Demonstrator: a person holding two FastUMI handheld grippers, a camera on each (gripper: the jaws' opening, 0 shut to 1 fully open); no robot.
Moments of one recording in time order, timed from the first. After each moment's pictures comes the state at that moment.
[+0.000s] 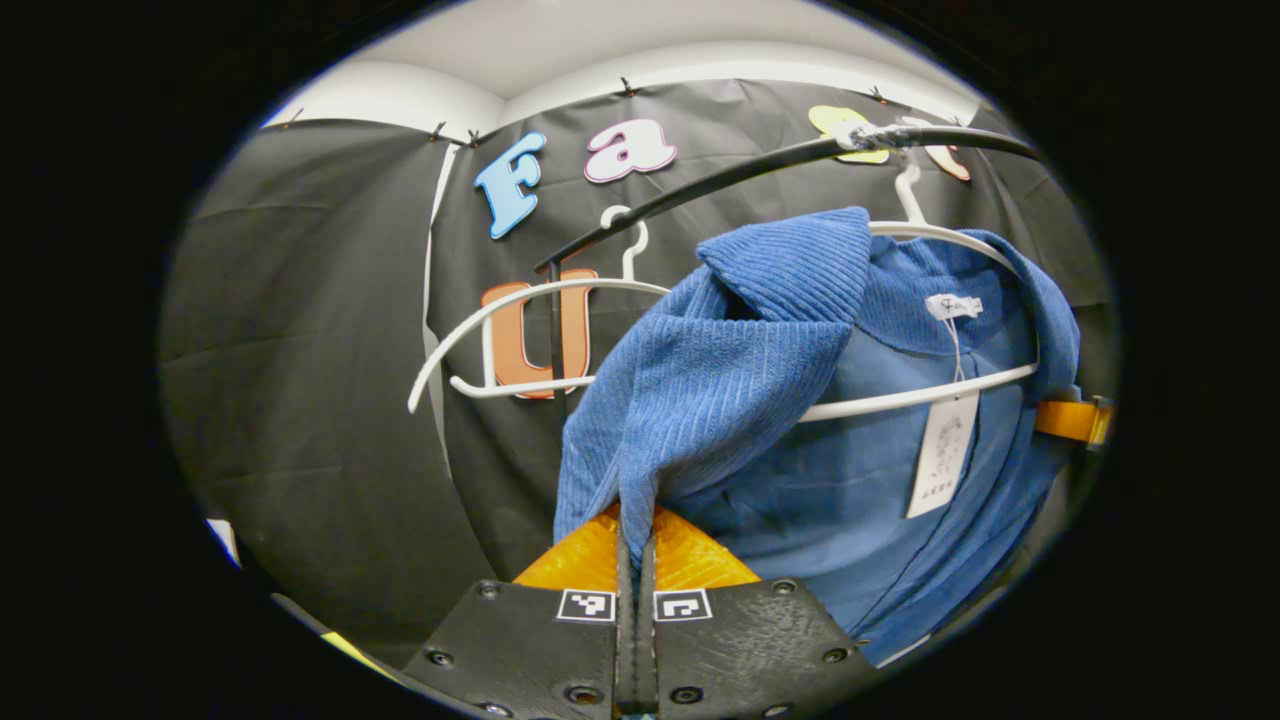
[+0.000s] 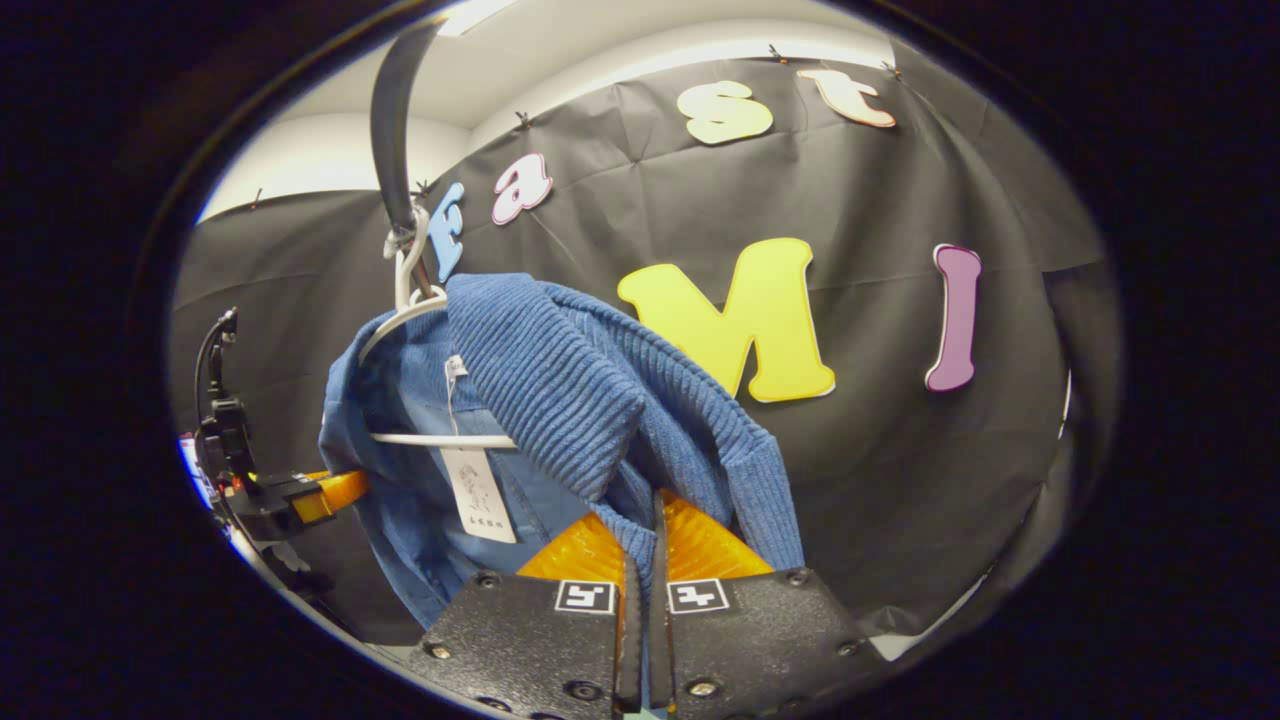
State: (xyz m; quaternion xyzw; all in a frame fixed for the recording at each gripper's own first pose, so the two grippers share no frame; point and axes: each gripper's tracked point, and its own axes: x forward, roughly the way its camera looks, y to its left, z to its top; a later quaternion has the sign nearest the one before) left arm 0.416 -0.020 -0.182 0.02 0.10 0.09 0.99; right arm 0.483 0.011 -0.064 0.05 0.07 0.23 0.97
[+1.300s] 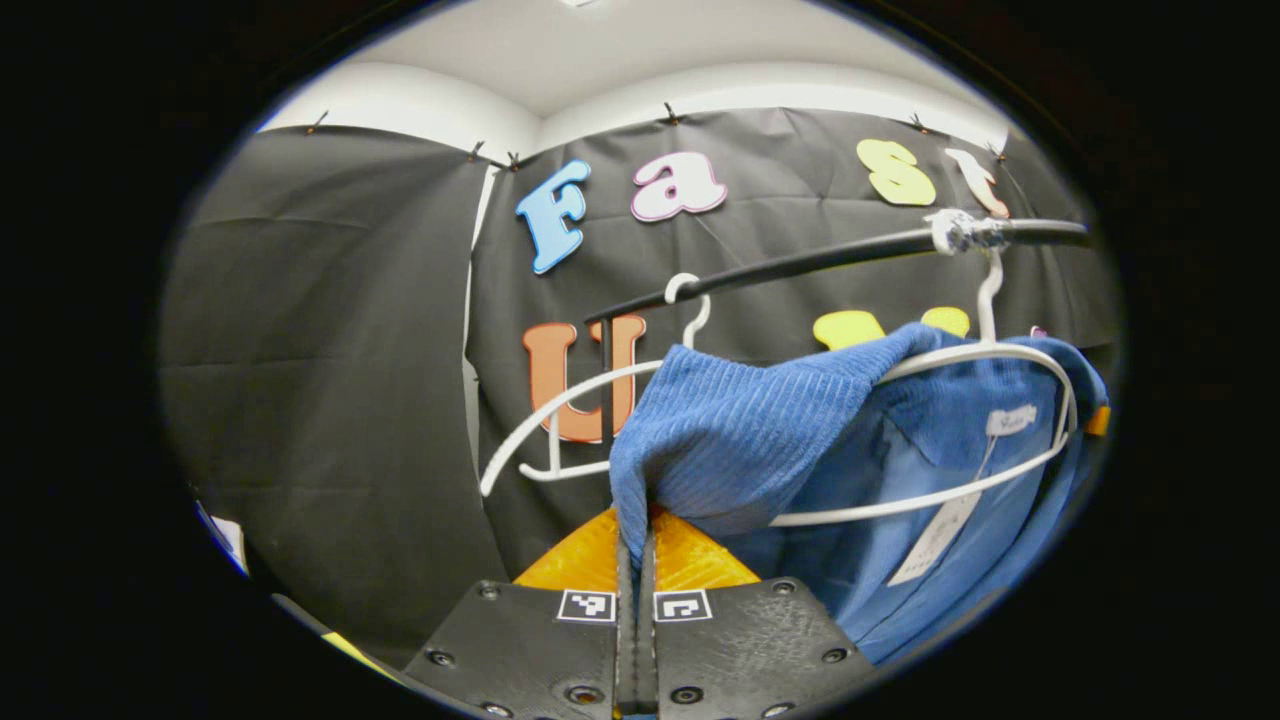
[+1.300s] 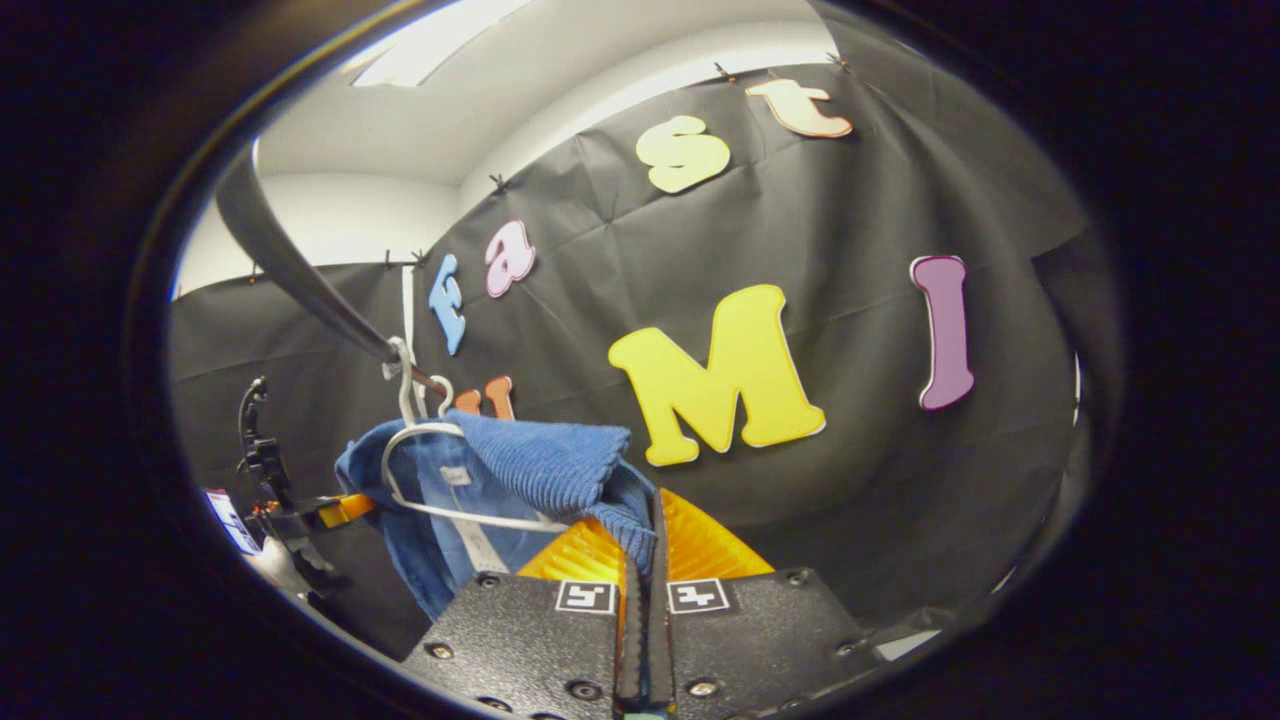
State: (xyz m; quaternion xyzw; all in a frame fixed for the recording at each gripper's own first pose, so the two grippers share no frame) left arm 0.425 0.022 -0.116 0.00 0.06 0.13 0.99; right arm 0.492 -0.051 0.003 0.13 0.01 0.24 0.96
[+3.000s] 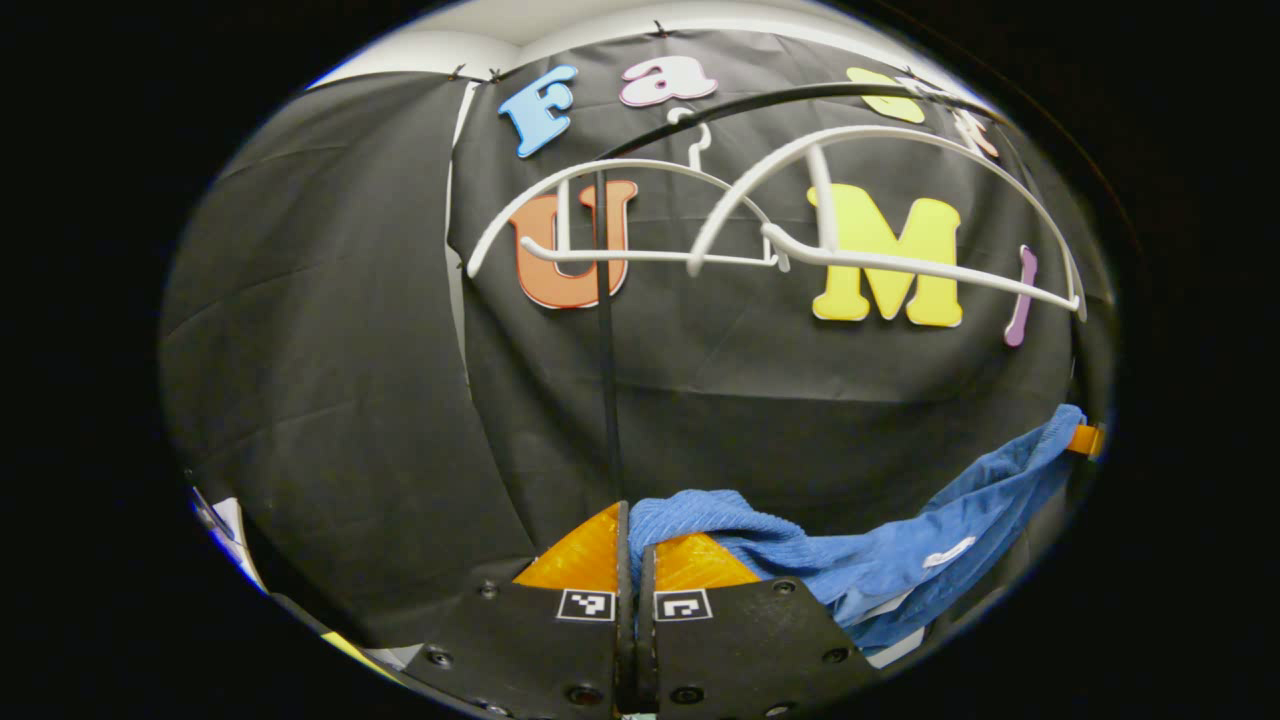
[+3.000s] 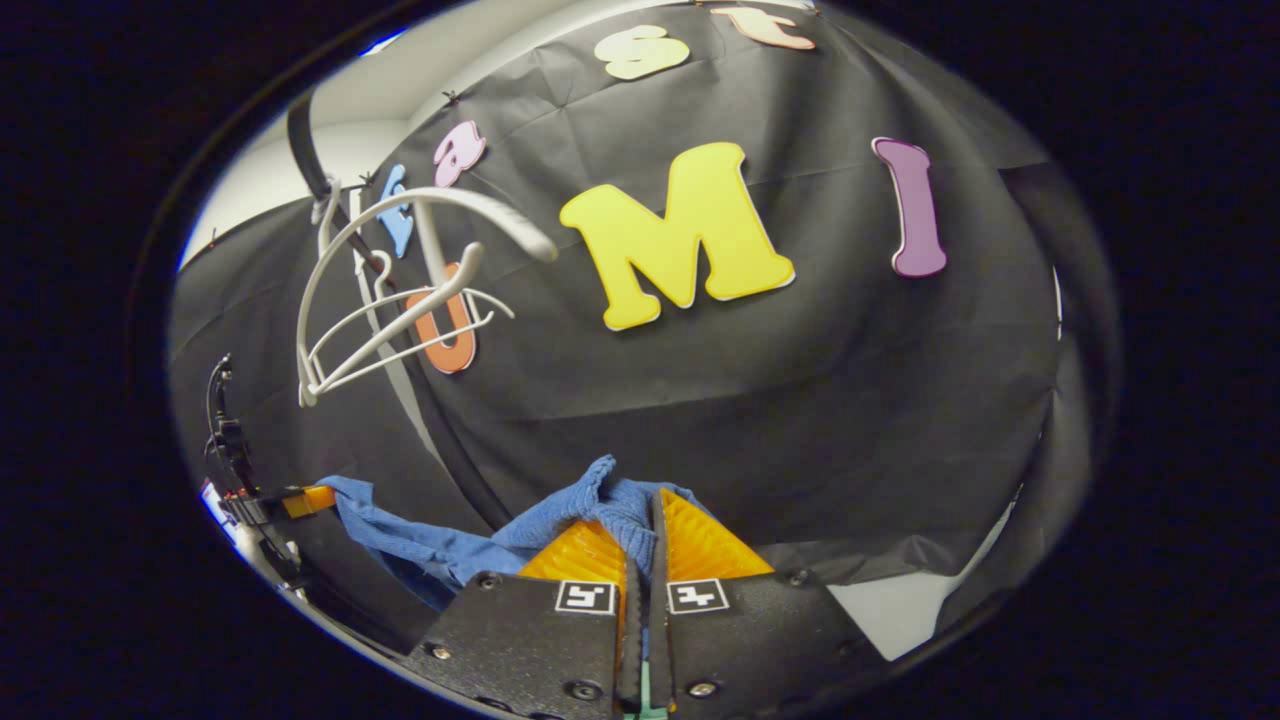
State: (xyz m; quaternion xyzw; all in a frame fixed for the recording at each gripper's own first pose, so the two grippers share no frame) left arm 0.374 0.013 -0.258 0.00 0.23 0.09 0.97; right arm 0.477 -0.010 -0.158 0.10 0.18 0.22 0.95
